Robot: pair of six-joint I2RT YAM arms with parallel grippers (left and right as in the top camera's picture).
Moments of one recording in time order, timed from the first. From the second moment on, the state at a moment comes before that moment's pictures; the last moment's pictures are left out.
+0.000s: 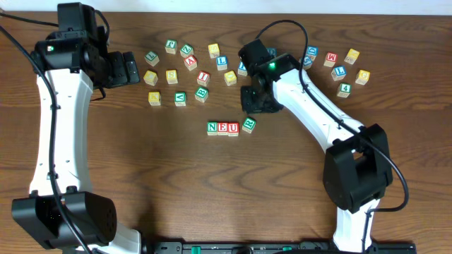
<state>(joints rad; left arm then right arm) 0.10 1.70 1.74 -1.19 -0.03 -0.14 0.50 2.06 1.70 -1.02 -0.02 0.44</state>
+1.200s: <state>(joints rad) 0.10 1.70 1.74 -1.19 -0.03 -0.14 0.48 2.15 1.63 -0.98 0.02 0.42</state>
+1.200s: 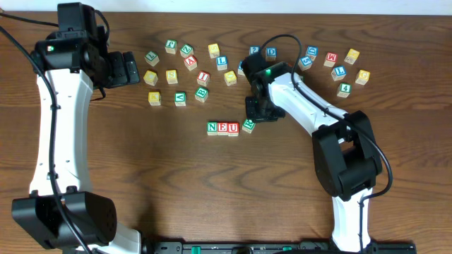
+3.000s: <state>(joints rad) 0.10 1.70 1.74 -1.19 -0.03 -0.14 0.51 2.15 1.62 -1.10 -0.02 0.36</state>
